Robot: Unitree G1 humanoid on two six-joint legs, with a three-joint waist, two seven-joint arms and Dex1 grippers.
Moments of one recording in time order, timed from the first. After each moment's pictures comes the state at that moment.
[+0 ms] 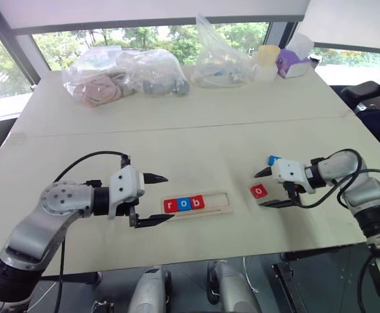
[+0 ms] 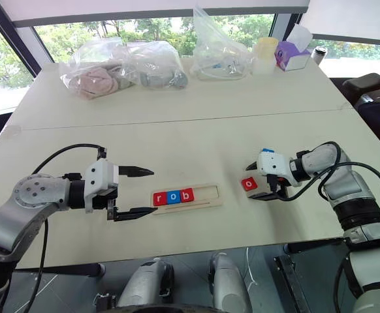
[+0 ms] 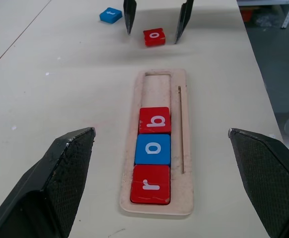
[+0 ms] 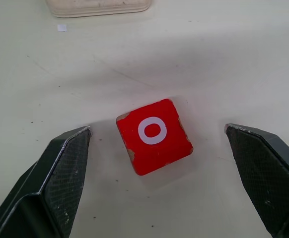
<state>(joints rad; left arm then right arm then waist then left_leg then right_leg) -0.17 0.81 -0.04 -0.49 -0.42 0.41 -1.03 -0.59 -0.86 0.23 0.45 0.03 -0.15 1.40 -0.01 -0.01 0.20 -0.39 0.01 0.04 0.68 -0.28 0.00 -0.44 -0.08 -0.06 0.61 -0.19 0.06</state>
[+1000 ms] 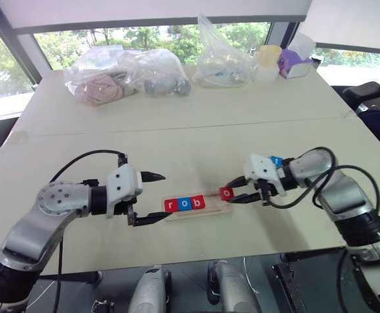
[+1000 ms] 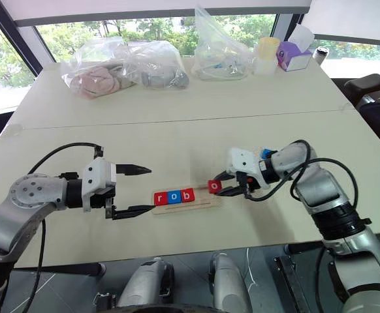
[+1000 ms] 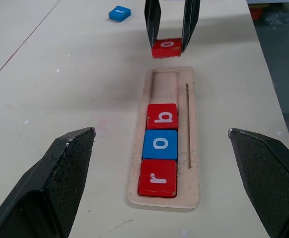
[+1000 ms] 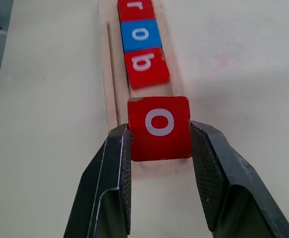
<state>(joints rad) -0.16 0.81 -0.02 -0.49 -0.42 0.41 -1.02 -0.54 -0.75 0.27 -0.05 0.16 0.37 1.37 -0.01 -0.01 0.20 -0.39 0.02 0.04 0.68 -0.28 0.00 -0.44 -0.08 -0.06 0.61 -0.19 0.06</state>
